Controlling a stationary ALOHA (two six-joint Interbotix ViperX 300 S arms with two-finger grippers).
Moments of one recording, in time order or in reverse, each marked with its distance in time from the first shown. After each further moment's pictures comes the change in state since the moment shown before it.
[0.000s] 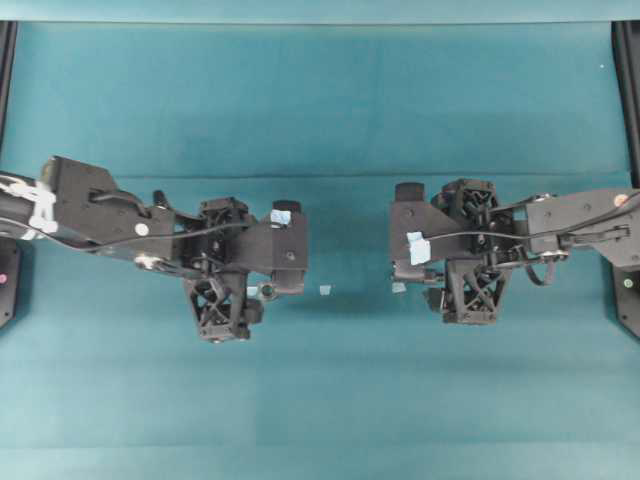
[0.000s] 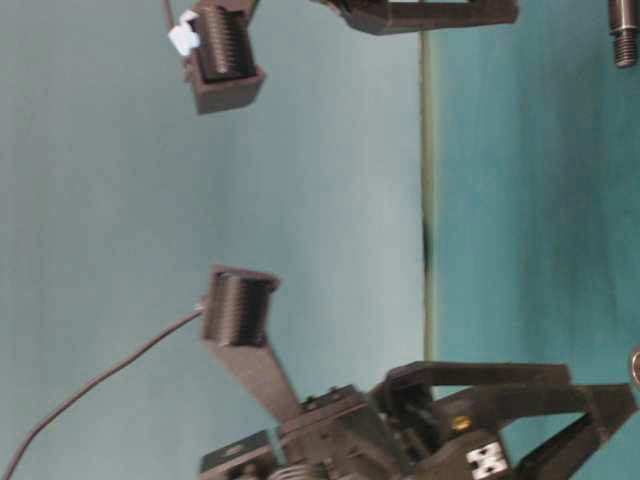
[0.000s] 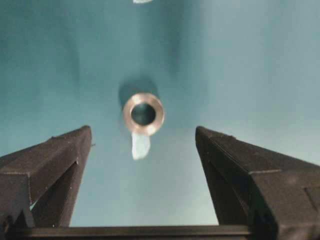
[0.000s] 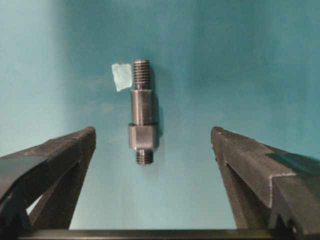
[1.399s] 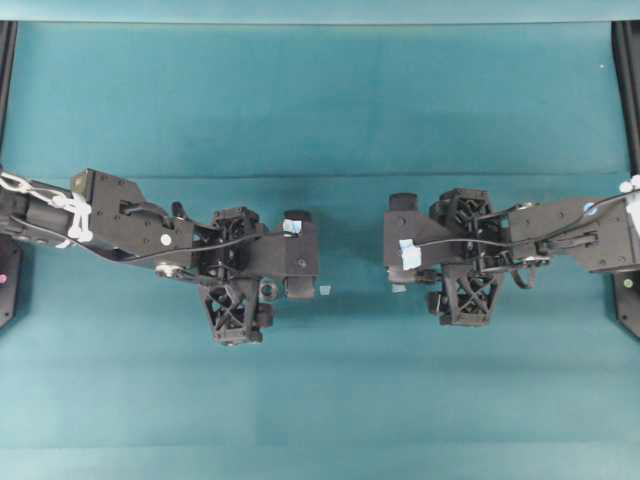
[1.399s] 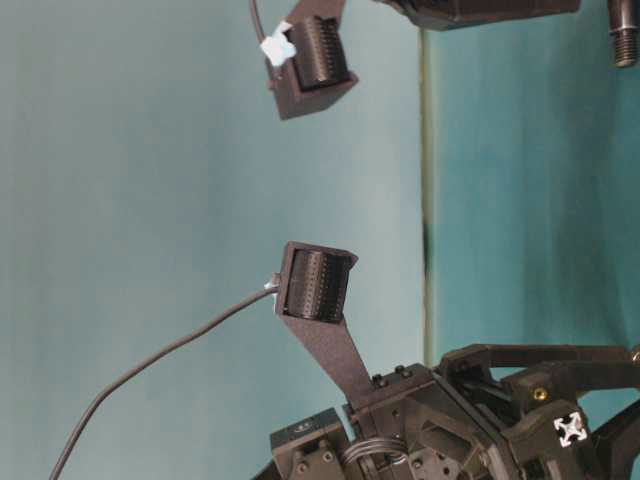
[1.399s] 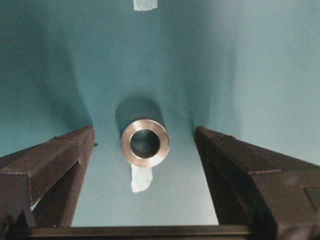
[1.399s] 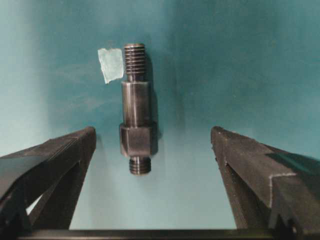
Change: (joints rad) left arm 0.003 0.077 -0.005 0.002 -0.080 -0.006; right arm -0.015 0.106 0.034 -0.002 -0.087 0.002
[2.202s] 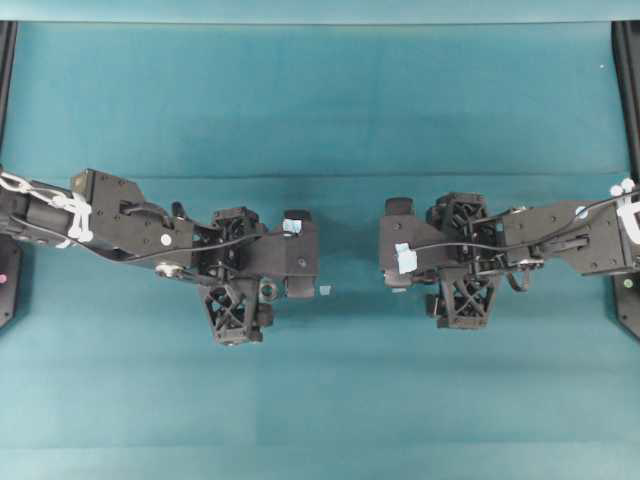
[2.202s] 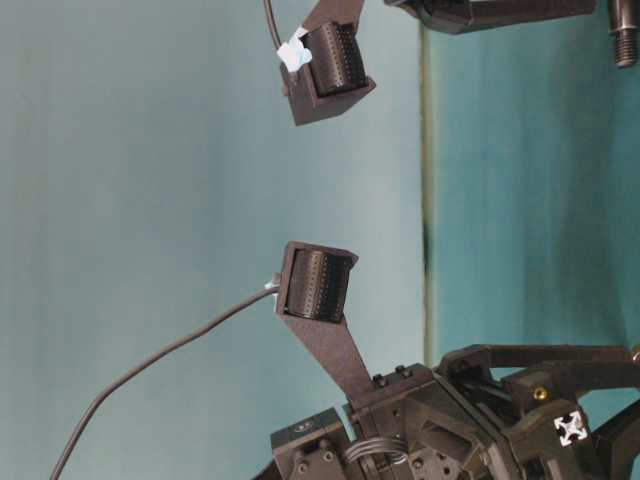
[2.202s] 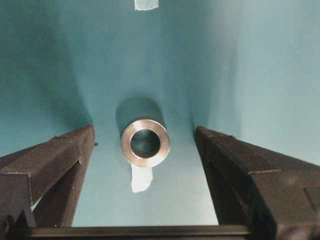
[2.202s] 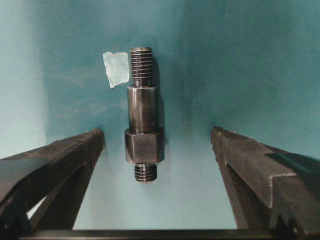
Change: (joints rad) left arm 0.000 0.000 0.000 0.000 0.000 -0.005; right arm 0.003 0.018 -0.005 0.003 -0.003 0.000
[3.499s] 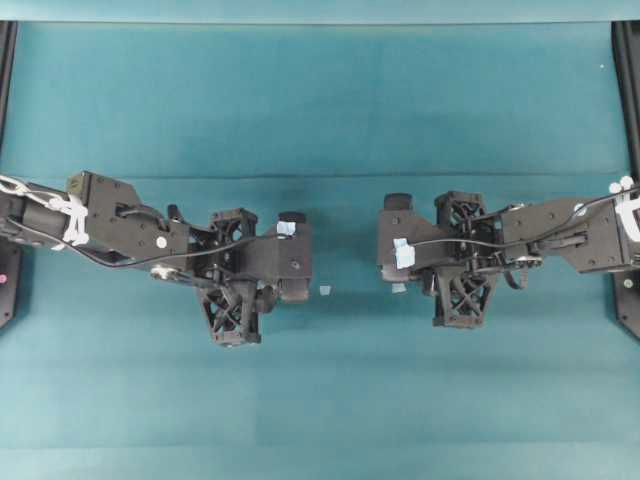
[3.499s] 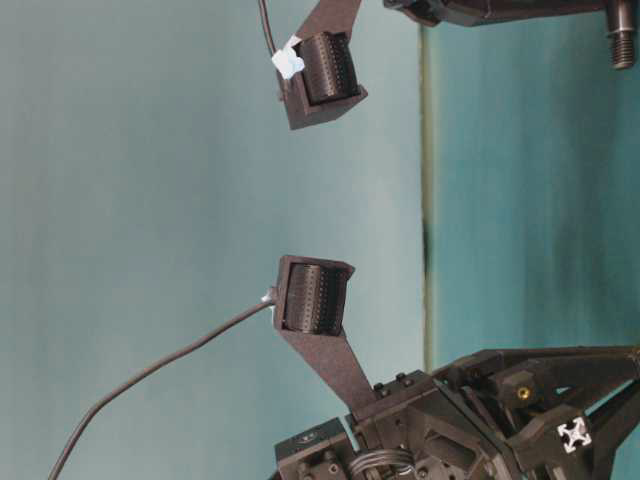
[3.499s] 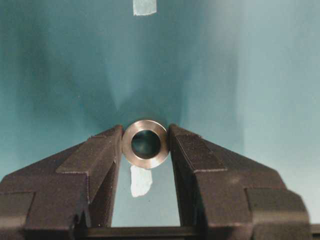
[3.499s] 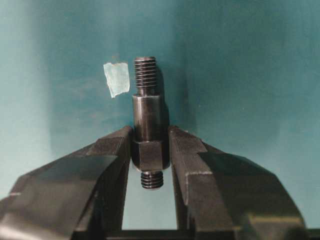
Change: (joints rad) left arm -0.006 -0.003 0.021 0.000 -0.028 0.005; right arm -0.011 0.005 -0.006 0.006 0.008 -0.002
